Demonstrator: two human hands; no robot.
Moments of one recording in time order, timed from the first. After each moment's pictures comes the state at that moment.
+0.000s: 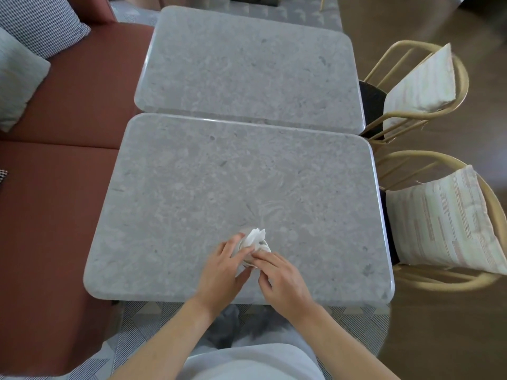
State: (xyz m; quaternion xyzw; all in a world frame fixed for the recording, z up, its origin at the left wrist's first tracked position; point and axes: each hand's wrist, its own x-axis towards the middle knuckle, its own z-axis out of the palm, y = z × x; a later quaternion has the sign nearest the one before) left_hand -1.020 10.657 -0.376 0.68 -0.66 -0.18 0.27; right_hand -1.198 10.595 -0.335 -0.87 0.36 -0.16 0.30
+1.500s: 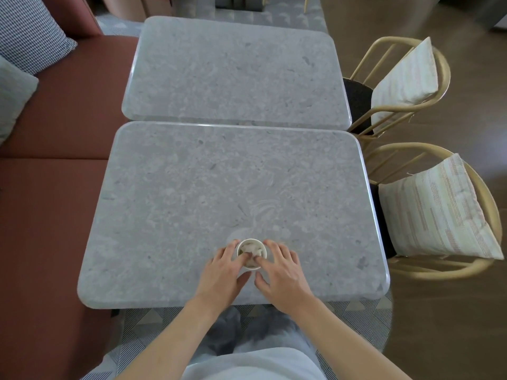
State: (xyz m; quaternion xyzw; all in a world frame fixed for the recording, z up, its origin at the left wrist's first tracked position) left_hand -1.032 10.651 -0.371 0.70 -0.66 -0.25 0.13; right_hand -1.216 10.590 -0.344 -0.88 0.44 0.01 0.19
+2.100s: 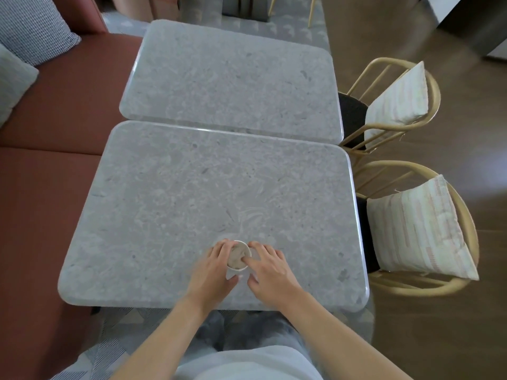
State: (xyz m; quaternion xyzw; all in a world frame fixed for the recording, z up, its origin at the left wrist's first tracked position) left_hand -1.050 10.636 -0.361 0.72 -0.59 -0.30 0.20; right_hand -1.224 10.556 -0.317 -0.90 0.37 0.10 0.23
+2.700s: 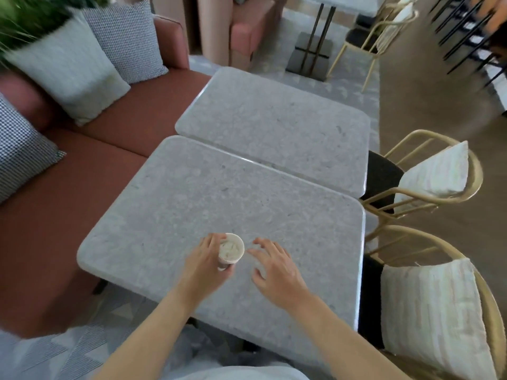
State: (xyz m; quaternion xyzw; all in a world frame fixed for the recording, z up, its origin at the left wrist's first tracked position) left_hand -1.083 10.607 -0.294 0.83 -0.46 -0.15 0.27; right_hand -1.255 10.480 -0.266 -0.93 0.26 -0.02 0.24
